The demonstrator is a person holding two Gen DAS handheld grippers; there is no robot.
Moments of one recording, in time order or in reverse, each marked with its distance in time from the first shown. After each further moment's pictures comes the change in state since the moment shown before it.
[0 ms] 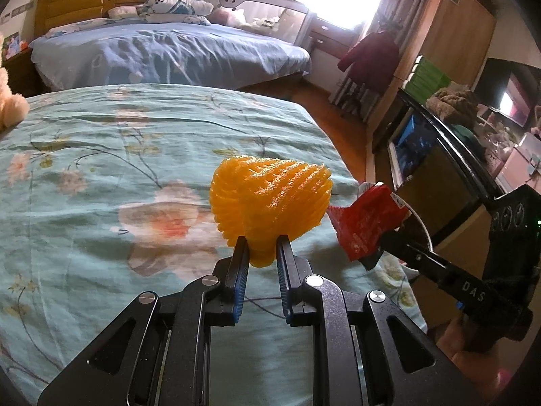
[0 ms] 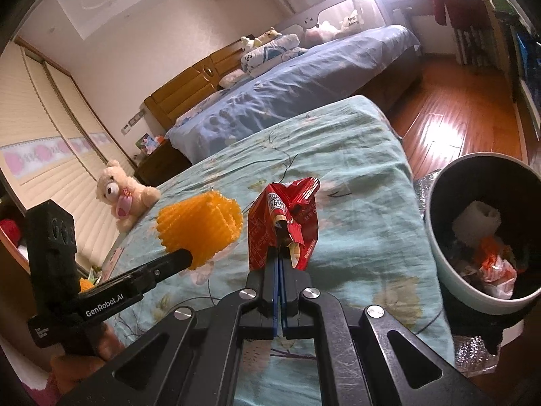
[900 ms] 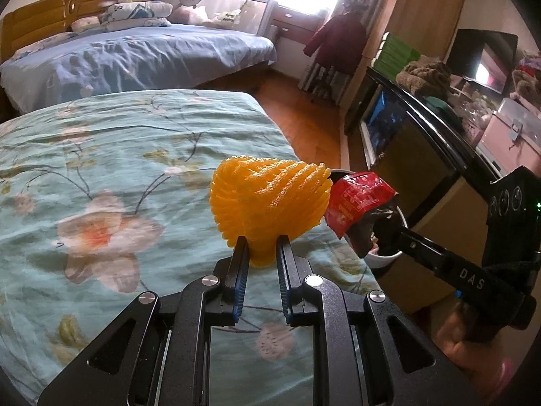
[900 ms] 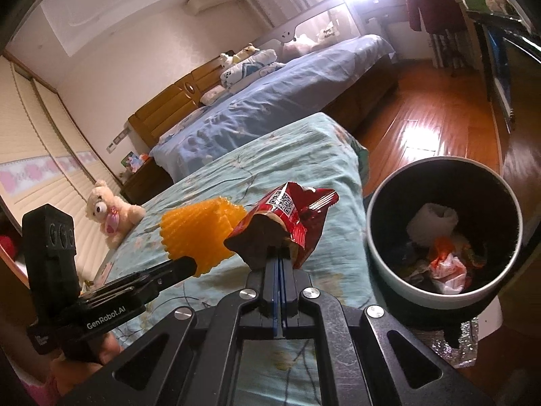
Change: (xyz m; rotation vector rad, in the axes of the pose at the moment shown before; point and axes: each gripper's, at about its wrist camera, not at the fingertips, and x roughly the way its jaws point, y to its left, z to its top) left arm 0.016 -0.064 -0.001 0.118 0.034 -0.075; right arm -0.040 -0.036 0.003 0.045 -0.061 -0.061
